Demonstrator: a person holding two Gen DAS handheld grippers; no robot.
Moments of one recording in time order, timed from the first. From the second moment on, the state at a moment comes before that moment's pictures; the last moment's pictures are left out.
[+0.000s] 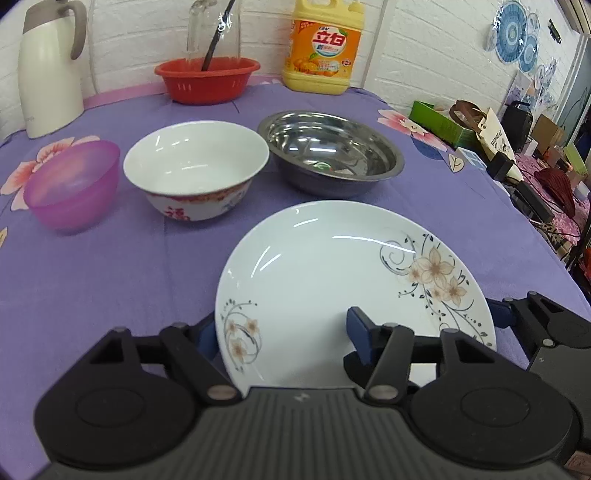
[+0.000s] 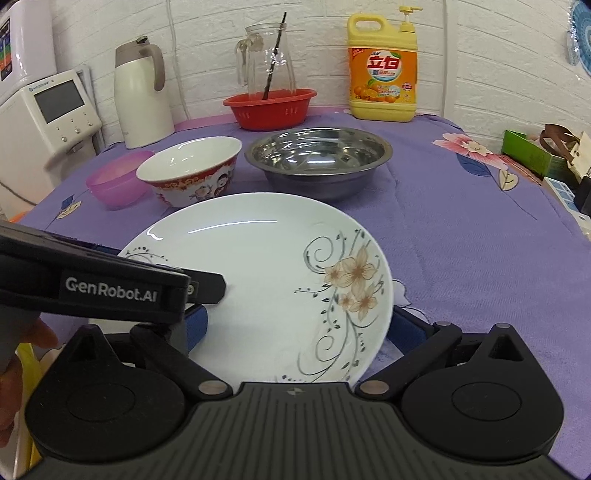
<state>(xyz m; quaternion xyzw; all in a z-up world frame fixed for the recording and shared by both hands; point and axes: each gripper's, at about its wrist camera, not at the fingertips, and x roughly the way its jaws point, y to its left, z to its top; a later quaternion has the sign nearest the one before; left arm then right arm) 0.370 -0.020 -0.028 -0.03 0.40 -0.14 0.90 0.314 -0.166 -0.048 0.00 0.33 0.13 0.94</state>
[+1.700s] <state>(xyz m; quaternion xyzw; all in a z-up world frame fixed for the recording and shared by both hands) 0.140 0.131 -0.017 -0.12 0.33 -0.05 0.94 0.151 -0.030 -0.023 -0.04 0.30 0.24 0.92</state>
